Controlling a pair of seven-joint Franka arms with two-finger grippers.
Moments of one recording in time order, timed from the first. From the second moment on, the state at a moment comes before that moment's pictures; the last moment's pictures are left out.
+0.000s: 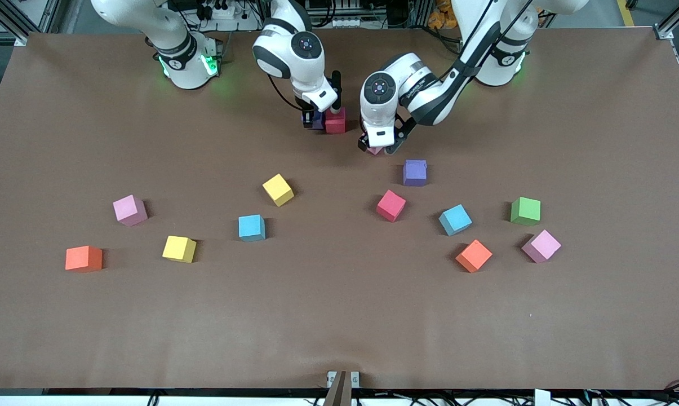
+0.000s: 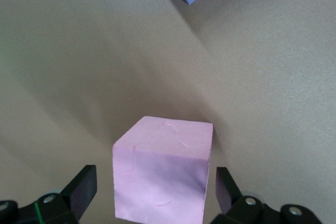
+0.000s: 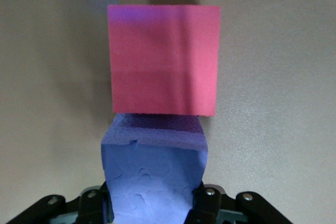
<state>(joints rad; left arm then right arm) -0.52 0.39 -0.41 -2.22 -0.01 2.40 -1.79 0.78 0.27 0.29 -2.37 -0.06 2.50 -0.46</state>
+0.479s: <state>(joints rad) -0.52 0.40 -0.41 -2.23 -0.02 2.42 -1.79 0.79 0.28 0.29 -2.36 -0.07 2.50 -0.45</state>
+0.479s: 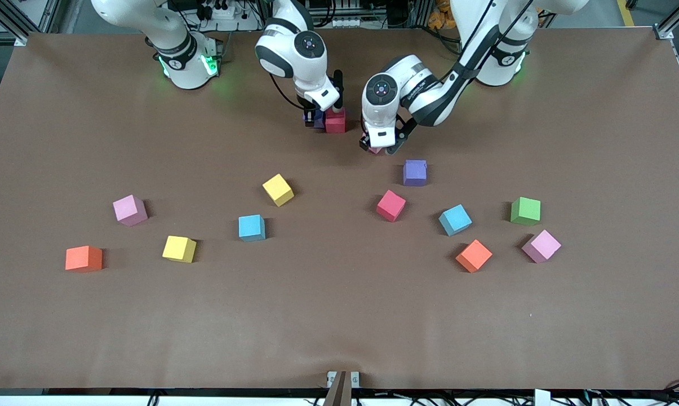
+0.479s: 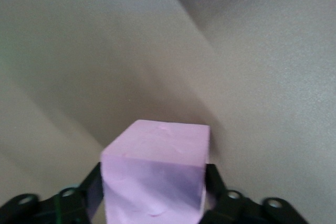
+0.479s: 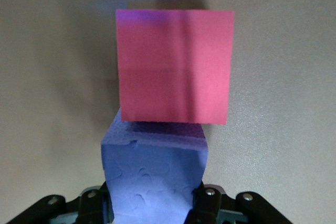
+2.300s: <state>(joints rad) -0.51 0.34 -0.41 -2.24 -0.20 2.50 -2.23 0.80 0.30 0.26 -2.32 -0.12 2.50 -0.44</state>
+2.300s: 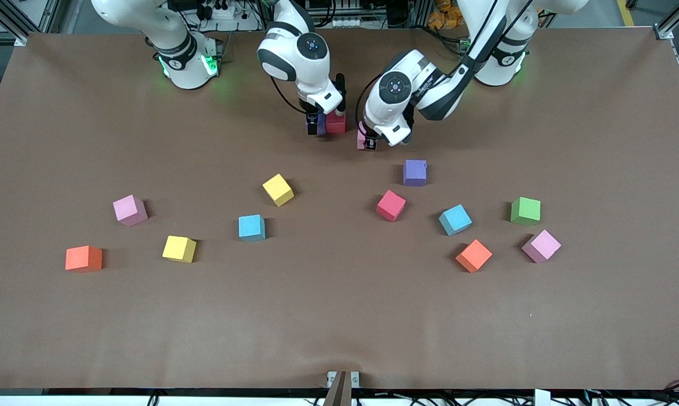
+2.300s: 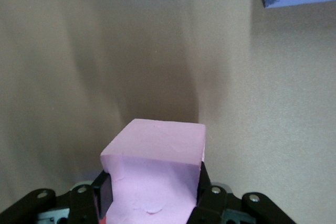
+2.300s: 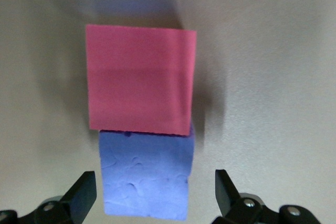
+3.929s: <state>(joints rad) -0.64 0.33 -0.43 -2.33 -0.20 2.64 -2.48 0.59 0.29 0.02 -2.10 -0.12 2.38 -0.18</state>
